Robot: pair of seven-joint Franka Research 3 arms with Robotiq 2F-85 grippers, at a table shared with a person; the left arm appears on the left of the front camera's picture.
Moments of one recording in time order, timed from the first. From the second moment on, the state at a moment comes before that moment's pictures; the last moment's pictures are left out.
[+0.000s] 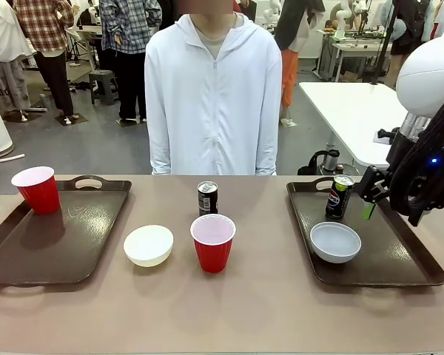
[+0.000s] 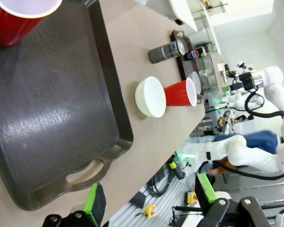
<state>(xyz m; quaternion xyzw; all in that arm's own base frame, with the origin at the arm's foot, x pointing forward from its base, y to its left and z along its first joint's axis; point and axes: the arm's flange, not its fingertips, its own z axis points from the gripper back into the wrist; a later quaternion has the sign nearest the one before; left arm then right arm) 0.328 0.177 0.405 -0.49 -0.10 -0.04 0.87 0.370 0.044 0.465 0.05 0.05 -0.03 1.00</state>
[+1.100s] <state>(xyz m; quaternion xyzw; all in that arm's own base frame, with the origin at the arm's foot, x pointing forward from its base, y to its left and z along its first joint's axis) 0.329 0.177 0.410 -0.47 -0.11 -0.05 0.87 0.370 0.037 0.470 0.06 0.04 -0.04 1.00</state>
